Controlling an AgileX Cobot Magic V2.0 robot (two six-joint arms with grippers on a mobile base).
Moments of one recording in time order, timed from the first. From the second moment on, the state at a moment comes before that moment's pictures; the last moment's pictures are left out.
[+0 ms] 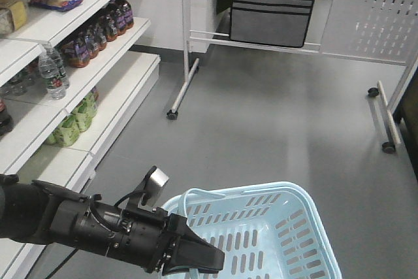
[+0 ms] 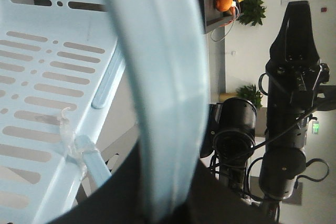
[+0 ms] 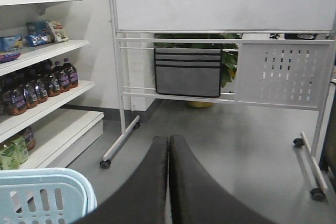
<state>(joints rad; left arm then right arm) -0.44 1.77 -0.69 -1.68 1.13 1.06 0.01 -0.01 0.03 -0.01 0.08 0.05</state>
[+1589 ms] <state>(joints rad) -0.44 1.77 -0.69 -1.68 1.13 1.06 0.01 -0.01 0.03 -0.01 0.08 0.05</state>
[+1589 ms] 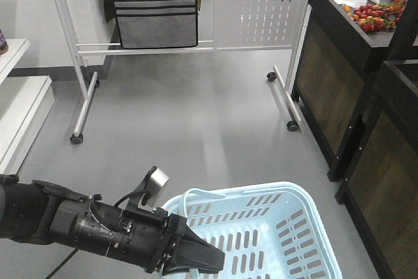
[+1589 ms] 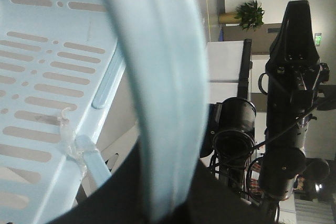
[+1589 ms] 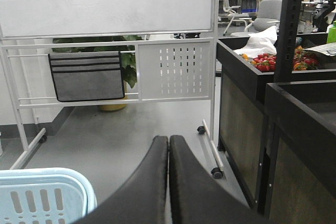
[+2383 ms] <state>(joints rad) -0.44 1.77 -0.69 -1.68 1.13 1.06 0.01 -0.01 0.03 -0.01 0.08 0.05</state>
